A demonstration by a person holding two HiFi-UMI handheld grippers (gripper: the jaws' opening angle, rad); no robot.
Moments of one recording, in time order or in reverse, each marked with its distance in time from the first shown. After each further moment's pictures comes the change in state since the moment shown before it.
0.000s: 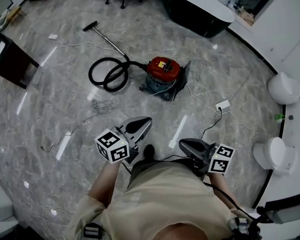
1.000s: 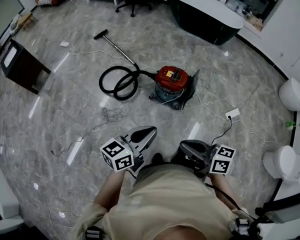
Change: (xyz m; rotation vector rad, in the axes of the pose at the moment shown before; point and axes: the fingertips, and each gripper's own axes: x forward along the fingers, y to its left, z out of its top) left arm 0.017 -0.009 0.010 0.020 0.002 0.032; right arm 0.008 -0.021 0.031 0.006 -0.037 0.088
